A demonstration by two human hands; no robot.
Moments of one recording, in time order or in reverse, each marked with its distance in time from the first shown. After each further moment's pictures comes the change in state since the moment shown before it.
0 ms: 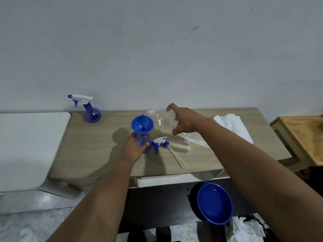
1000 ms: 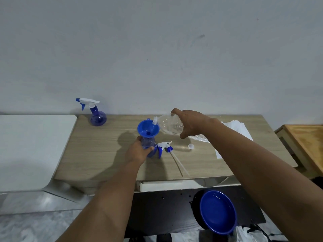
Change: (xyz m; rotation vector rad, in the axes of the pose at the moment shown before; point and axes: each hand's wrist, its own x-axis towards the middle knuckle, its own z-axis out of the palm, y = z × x) left_hand 0.004 0.004 0.001 -0.005 -0.028 -0.044; right_hand 0.008 -0.003 -0.014 -0.256 -0.045 -0.042
